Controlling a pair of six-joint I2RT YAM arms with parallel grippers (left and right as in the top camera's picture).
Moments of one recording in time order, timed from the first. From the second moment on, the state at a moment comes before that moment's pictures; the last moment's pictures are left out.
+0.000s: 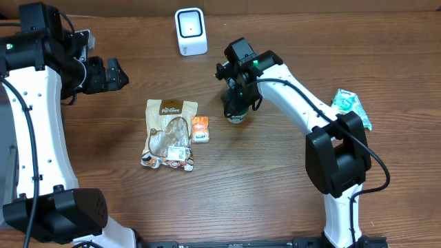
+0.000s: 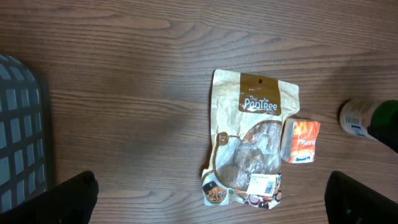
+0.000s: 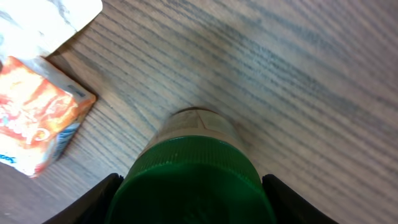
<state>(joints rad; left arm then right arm) 0.21 1.77 1.96 -1.45 0.15 0.04 0.50 2.15 1.79 -1.00 -0.12 -0.16</state>
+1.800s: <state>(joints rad) 0.21 1.77 1.96 -1.45 0.15 0.04 0.36 2.12 2.21 -1.05 -0.68 -0.32</state>
